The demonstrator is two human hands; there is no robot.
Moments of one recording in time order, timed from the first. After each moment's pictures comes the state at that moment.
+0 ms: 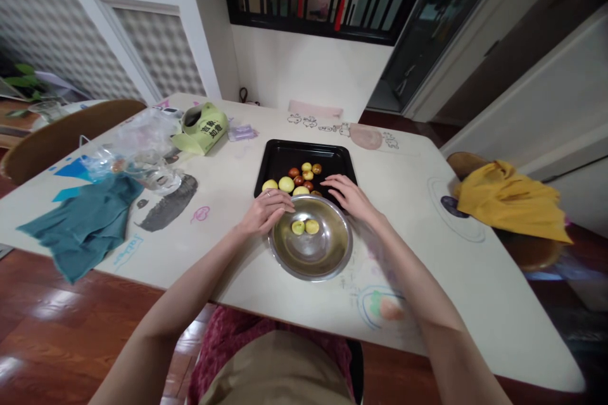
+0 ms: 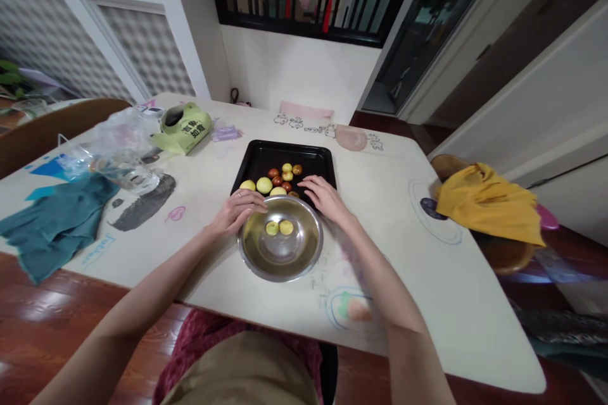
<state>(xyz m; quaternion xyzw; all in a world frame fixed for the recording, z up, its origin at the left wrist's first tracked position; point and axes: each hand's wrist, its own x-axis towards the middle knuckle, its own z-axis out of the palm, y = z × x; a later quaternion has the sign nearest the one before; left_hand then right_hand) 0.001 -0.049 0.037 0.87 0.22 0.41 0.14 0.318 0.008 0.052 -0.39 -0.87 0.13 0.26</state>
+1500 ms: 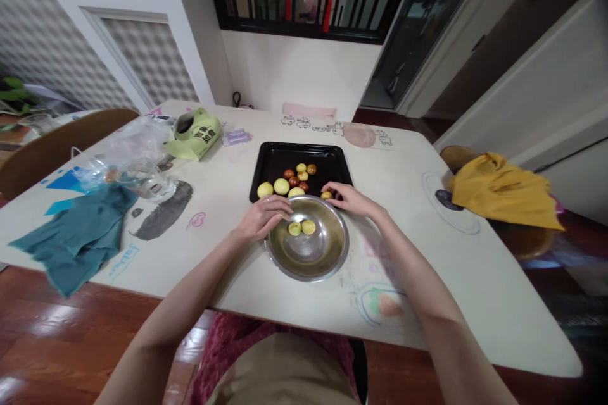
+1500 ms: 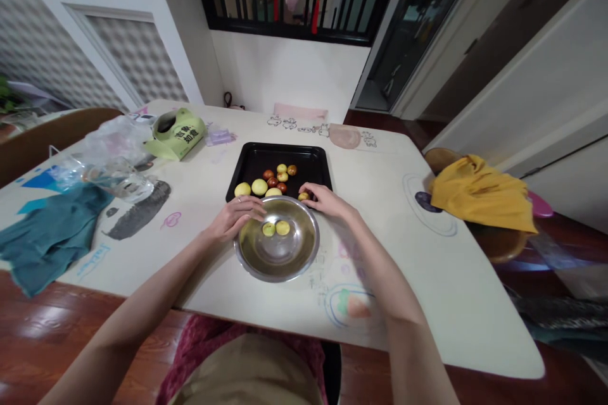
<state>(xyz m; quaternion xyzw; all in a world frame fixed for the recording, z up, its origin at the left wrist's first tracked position) 0.001 -0.050 0.041 0.89 0.20 0.37 0.17 0.336 0.019 0.056 -0.39 -0.86 0.29 0.17</state>
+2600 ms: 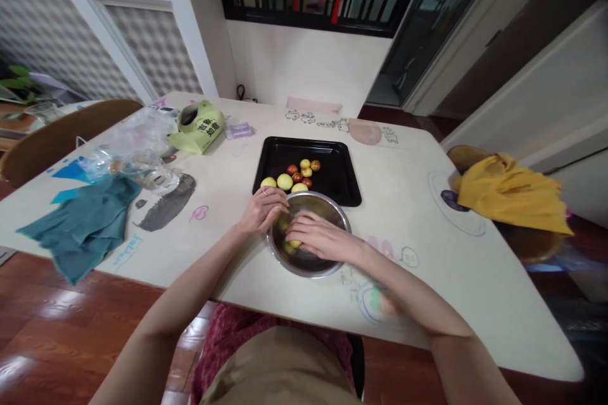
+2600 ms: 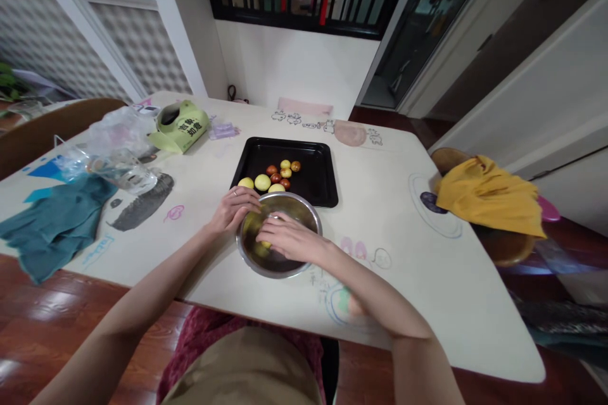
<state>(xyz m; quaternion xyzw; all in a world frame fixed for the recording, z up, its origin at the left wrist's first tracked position) 0.002 -0.054 0.039 0.87 0.25 0.42 0.08 0.249 -0.082 0.072 -0.15 -0.98 0.15 0.06</state>
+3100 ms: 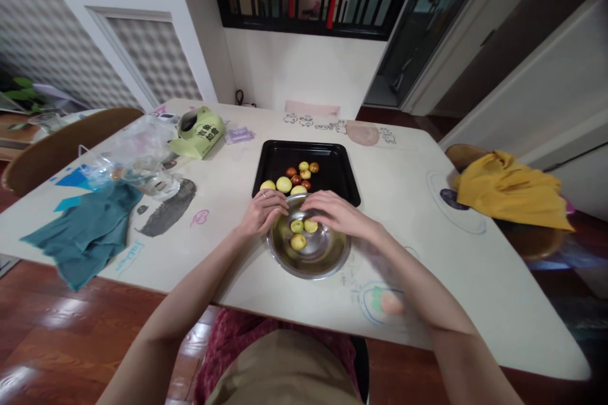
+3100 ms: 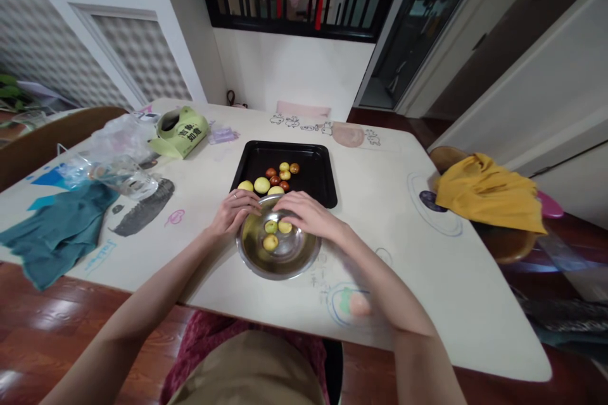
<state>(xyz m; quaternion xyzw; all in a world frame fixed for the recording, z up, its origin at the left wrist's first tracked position) 0.001 -0.055 0.040 0.87 0.26 0.41 0.11 0.287 -0.039 0.084 -0.23 -0.93 0.21 0.20</state>
